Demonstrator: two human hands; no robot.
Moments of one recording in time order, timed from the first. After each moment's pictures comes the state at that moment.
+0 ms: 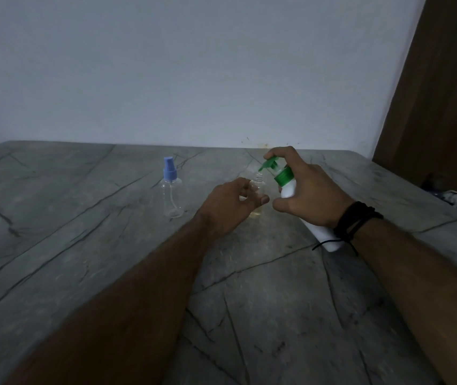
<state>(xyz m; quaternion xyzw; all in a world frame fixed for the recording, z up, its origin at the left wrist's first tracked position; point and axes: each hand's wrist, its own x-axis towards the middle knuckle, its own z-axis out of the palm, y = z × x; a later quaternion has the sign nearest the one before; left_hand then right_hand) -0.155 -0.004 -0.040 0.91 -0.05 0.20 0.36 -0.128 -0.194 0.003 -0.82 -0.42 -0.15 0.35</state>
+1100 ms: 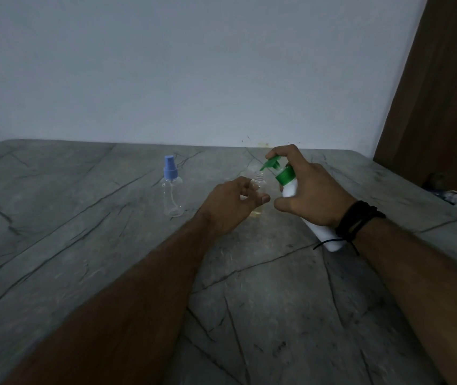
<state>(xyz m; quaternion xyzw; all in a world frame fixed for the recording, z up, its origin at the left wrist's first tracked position) -0.157 -0.006 -0.039 0.91 -0.04 0.21 0.36 -0.128 -0.195 0.003 -0.82 -0.43 -0.15 0.35</state>
